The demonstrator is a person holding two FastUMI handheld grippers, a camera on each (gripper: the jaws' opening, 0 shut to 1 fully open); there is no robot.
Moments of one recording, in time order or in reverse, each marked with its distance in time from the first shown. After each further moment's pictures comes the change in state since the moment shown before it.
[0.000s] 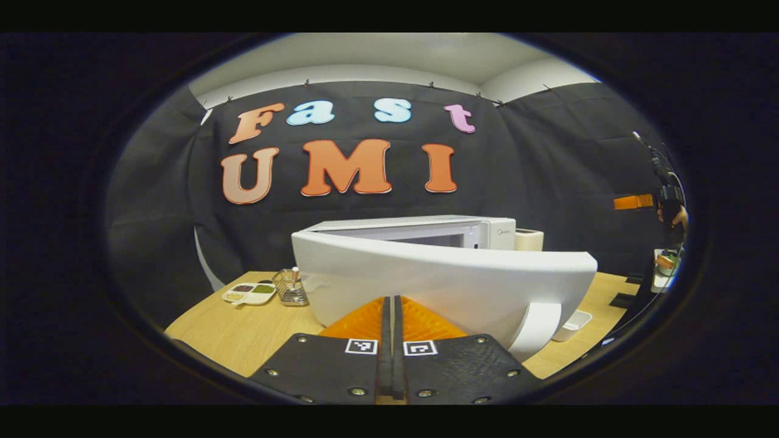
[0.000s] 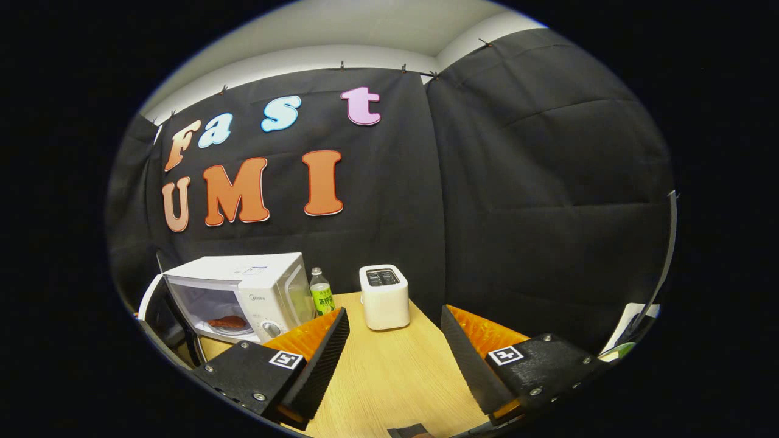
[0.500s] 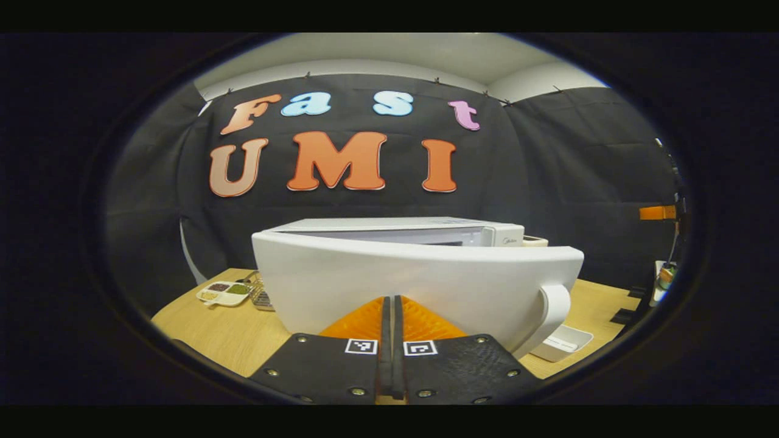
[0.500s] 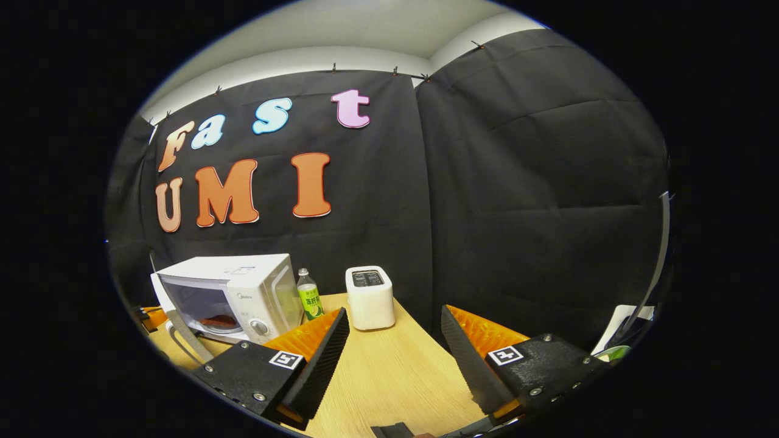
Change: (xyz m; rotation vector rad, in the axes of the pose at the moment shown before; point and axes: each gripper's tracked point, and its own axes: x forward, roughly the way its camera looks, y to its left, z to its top) left arm 0.071 -0.016 -0.002 -0.041 0.021 0.001; right arm -0.012 -0.020 0.001 -0.008 -0.003 -0.044
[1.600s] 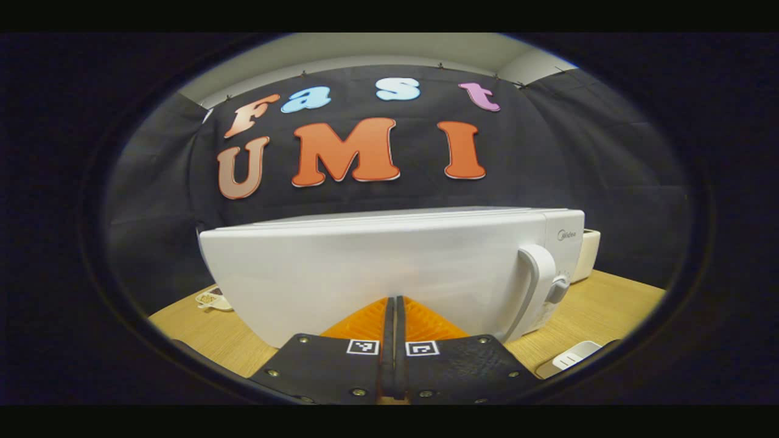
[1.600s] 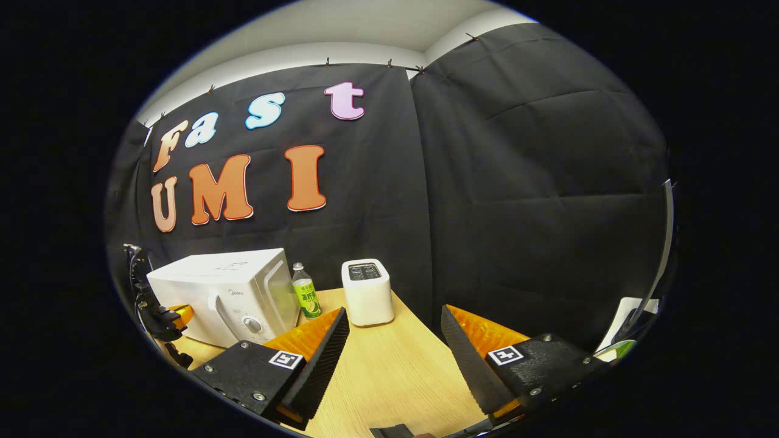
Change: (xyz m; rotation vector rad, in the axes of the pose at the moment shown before) left arm 0.097 -0.014 -0.017 0.062 0.023 0.155; right arm 0.006 0.006 -0.014 0.028 0.036 -0.009
